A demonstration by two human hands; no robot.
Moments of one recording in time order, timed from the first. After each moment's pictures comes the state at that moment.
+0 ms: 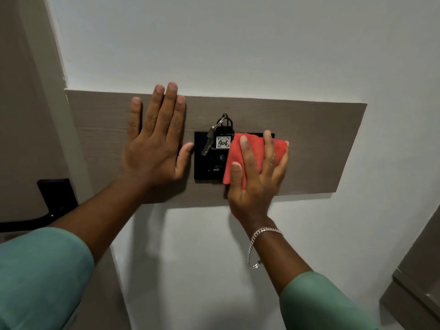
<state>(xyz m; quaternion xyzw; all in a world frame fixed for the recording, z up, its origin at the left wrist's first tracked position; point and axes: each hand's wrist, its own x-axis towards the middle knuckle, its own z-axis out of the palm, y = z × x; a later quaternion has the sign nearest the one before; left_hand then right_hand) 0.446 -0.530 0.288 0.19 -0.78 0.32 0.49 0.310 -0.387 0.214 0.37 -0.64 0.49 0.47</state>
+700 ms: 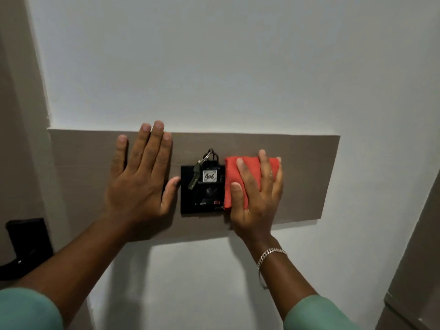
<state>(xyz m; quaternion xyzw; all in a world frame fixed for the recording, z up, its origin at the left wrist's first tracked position) 0.445 -0.530 0.286 0.17 -0.78 0.31 0.52 0.286 -0.378 0.241 0.38 -0.61 0.47 0.51</state>
